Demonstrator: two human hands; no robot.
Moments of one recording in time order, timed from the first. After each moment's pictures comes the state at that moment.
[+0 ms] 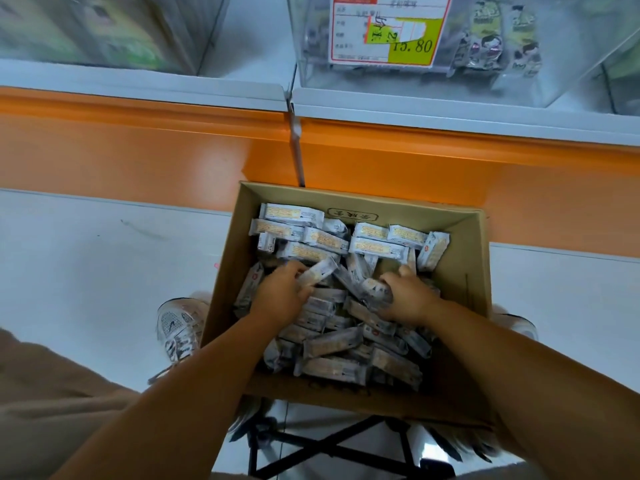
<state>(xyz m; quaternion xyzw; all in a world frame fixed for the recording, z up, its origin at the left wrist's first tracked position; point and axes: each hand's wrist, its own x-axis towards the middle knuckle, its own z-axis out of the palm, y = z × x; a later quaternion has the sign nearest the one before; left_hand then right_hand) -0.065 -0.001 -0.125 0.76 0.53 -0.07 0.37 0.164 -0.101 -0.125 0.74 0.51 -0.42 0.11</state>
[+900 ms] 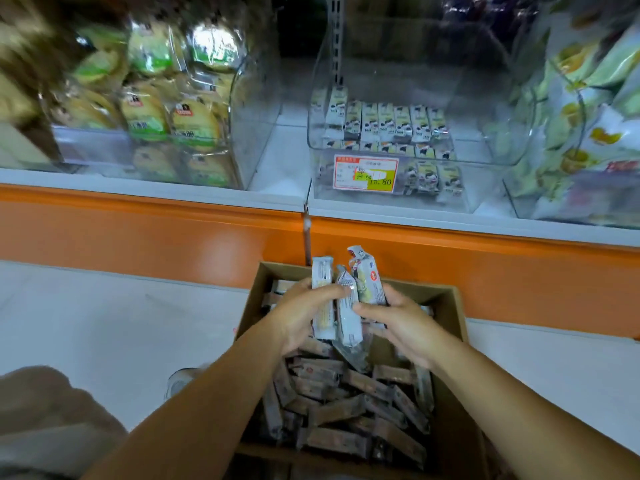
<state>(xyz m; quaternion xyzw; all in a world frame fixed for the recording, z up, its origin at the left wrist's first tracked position) -0.027 0.015 0.029 0.45 0.42 0.12 0.78 0.125 -0.083 0.036 0.60 0.27 -0.61 -0.44</state>
